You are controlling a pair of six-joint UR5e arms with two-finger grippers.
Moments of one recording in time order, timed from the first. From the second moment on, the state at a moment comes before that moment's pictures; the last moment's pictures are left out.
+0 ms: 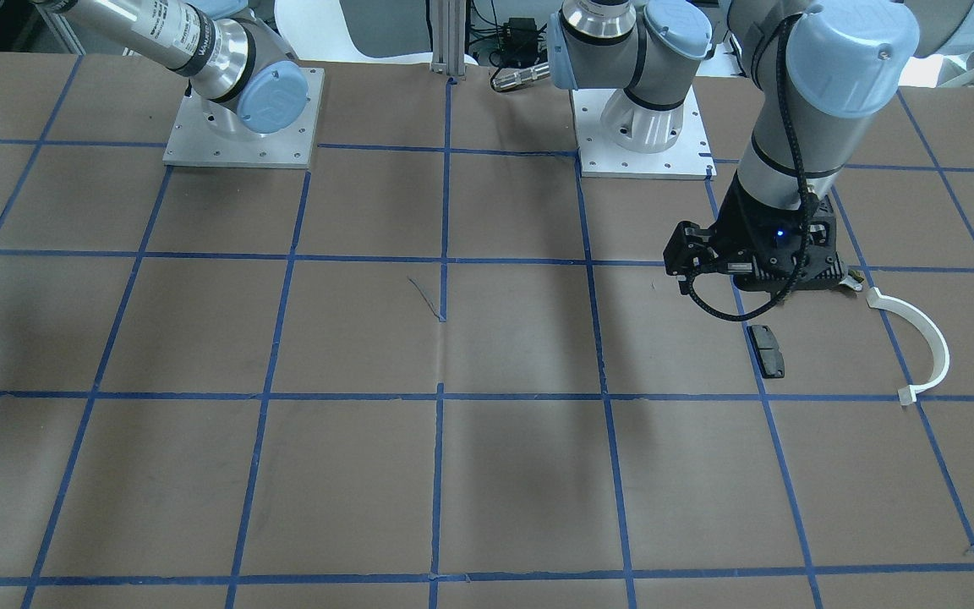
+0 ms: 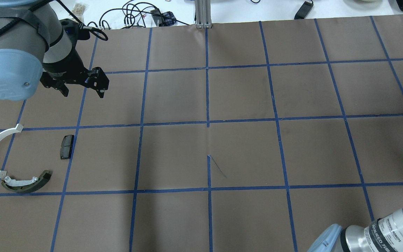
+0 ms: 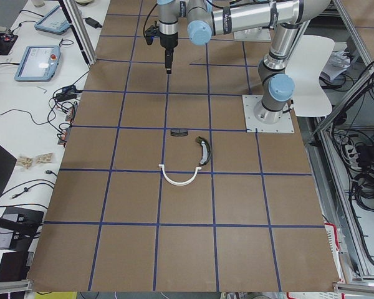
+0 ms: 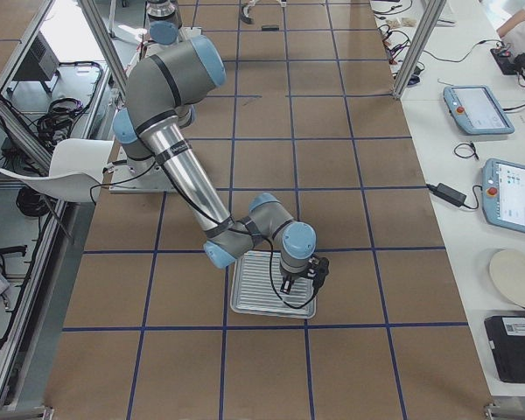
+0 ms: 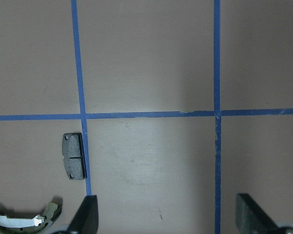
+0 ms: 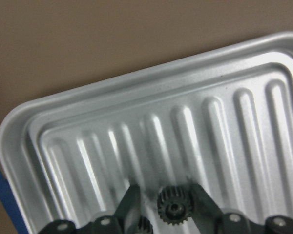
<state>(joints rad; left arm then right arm) -1.49 -1.63 -1.70 -1.36 1.69 0.10 0.65 -0.93 1.57 -2.21 -1.57 -0.57</state>
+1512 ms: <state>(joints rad) -1.49 -1.63 -1.70 -1.36 1.69 0.10 0.93 -1.22 1.71 -2.07 -1.58 -0.32</state>
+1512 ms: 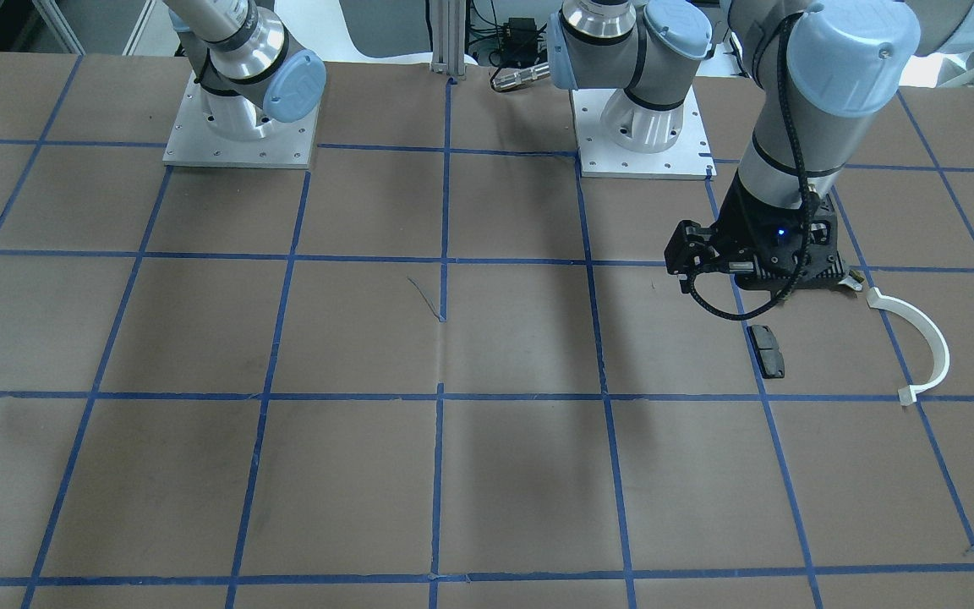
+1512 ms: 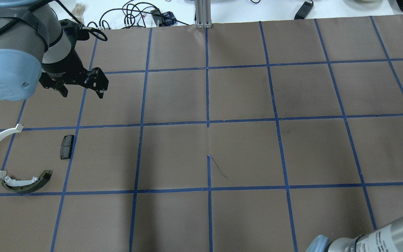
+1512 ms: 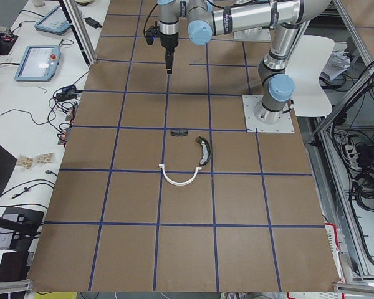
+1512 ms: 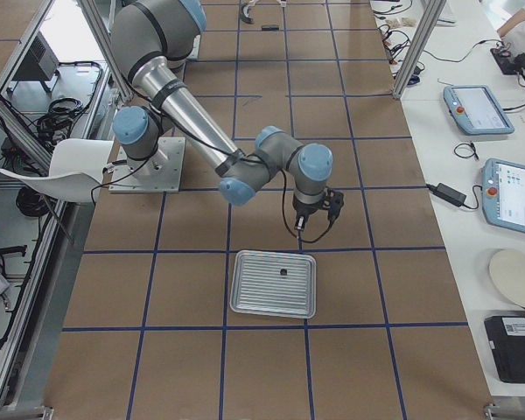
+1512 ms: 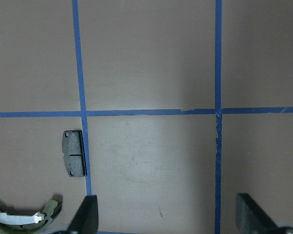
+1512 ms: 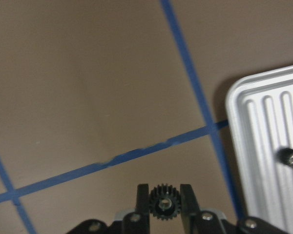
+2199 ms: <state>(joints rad) -1.50 -1.62 -1.72 -1.35 1.67 0.10 1.51 -1.40 1.96 -2.08 -1.57 0.24</state>
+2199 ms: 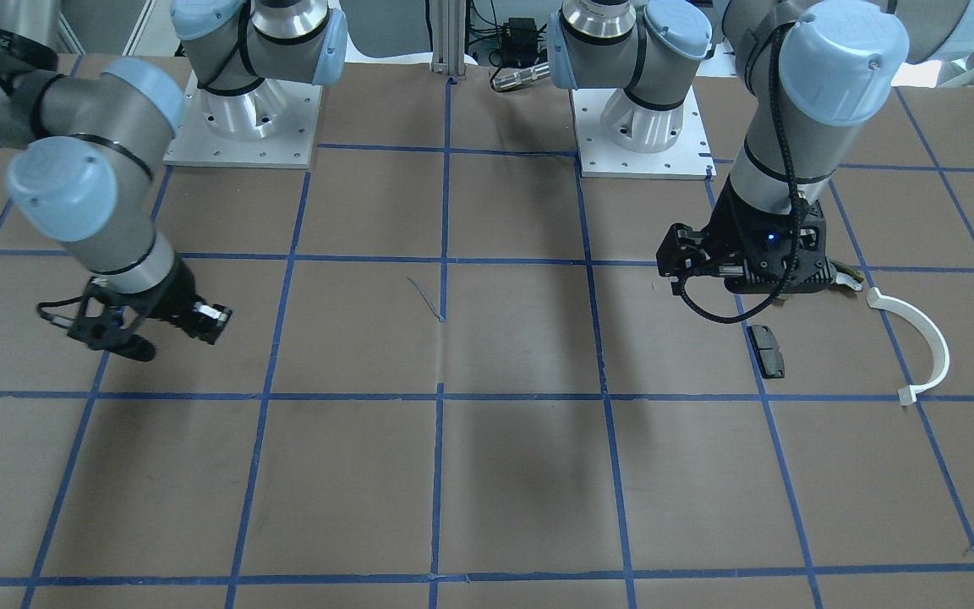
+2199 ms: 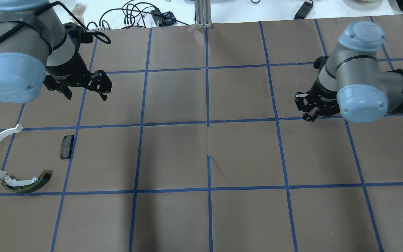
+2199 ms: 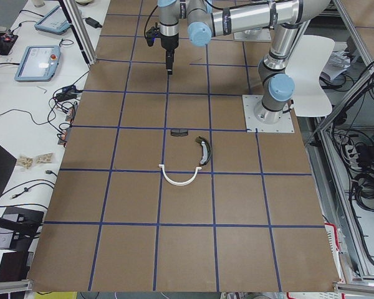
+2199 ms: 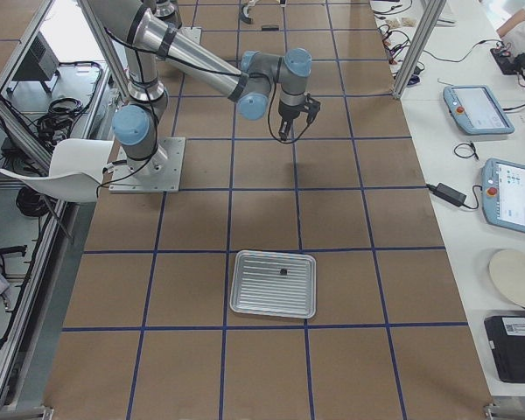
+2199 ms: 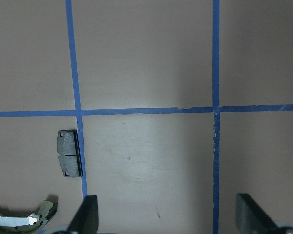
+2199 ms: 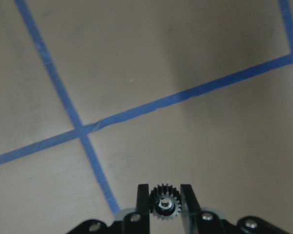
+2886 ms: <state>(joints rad) -1.51 -1.58 -1.72 -1.36 1.55 0.12 2.01 -1.24 1.97 -2.42 -1.52 0.54</state>
